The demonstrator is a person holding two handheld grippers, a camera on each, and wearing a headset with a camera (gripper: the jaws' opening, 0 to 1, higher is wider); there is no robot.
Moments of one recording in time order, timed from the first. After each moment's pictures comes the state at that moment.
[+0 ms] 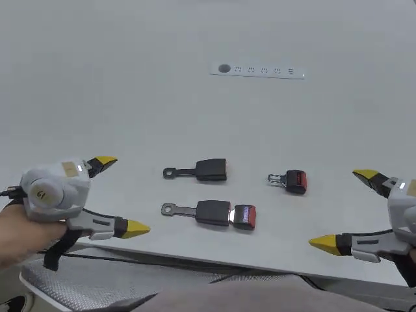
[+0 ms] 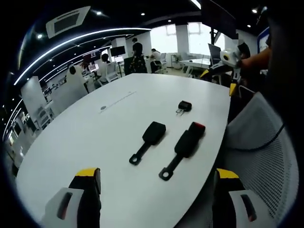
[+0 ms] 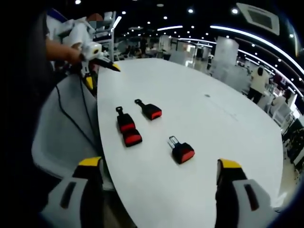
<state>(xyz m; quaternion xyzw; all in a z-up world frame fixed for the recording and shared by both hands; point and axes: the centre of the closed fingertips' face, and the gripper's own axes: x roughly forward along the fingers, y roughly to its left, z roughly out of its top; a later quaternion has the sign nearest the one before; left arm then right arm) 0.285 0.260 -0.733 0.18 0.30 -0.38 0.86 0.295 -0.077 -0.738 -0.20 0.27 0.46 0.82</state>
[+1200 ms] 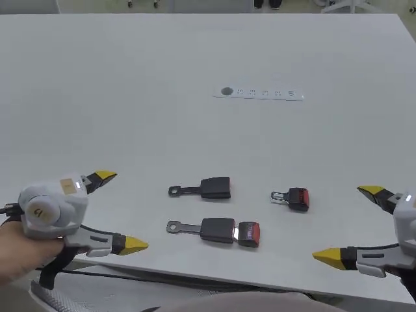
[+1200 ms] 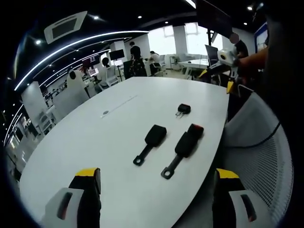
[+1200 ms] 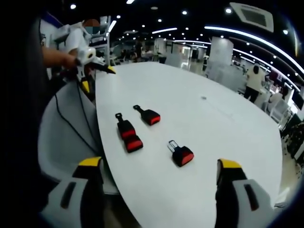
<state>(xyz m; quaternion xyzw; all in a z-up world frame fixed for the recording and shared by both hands) 0.274 0.265 -0.706 0.19 0.28 -0.38 0.86 0.292 -0.072 -0.715 -0.18 0.26 0.45 0.83</state>
